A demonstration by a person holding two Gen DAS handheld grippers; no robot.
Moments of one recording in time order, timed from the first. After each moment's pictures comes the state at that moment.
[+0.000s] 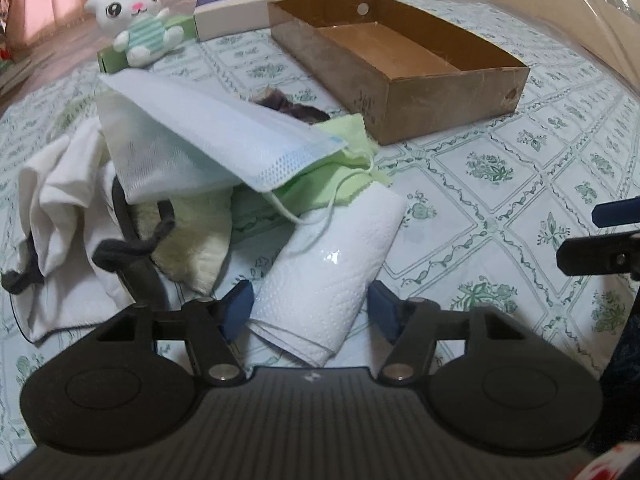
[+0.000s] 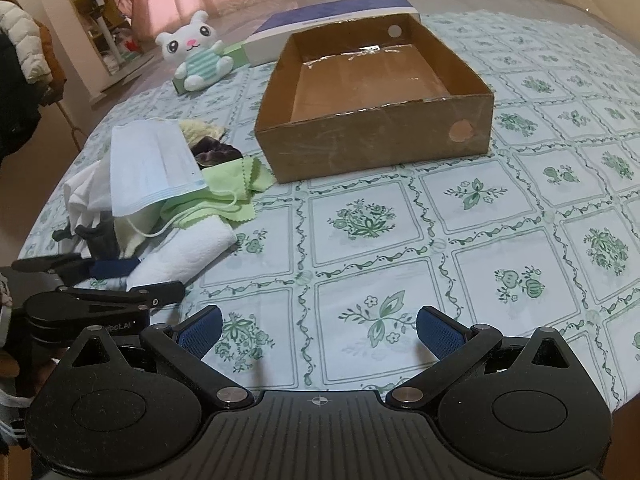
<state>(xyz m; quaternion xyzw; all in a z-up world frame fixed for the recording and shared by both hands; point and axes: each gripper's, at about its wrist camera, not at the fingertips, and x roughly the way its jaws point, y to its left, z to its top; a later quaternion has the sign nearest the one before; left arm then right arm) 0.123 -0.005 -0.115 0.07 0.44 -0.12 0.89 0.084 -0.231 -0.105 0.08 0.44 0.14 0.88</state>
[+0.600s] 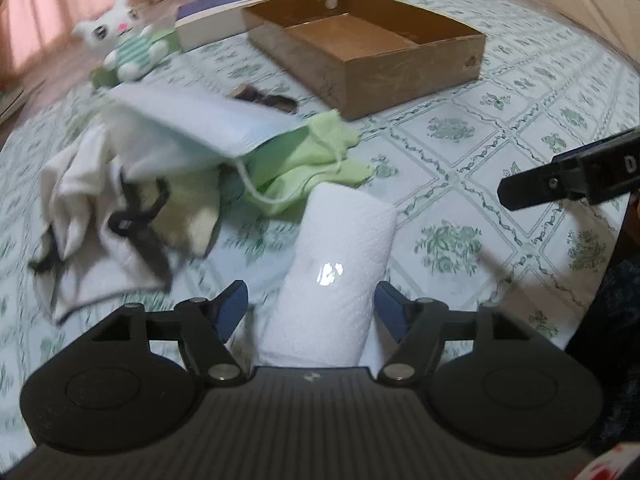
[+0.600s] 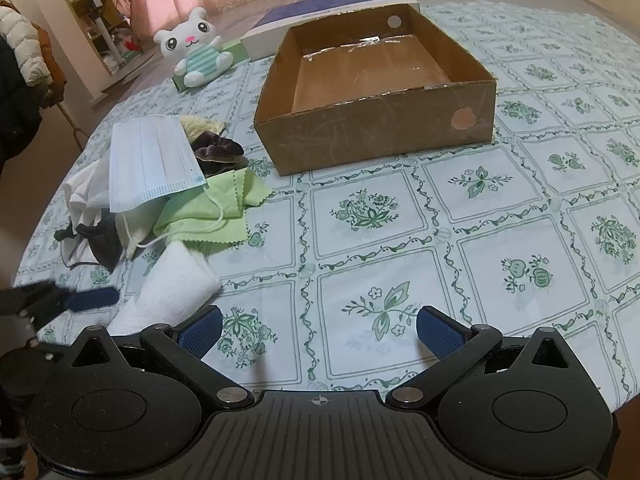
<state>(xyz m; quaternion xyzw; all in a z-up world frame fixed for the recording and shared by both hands) 0.086 -0.021 -0.104 0.13 0.44 -0.14 0.88 0.085 -0.233 -0.110 0.10 0.45 0.14 0.88</state>
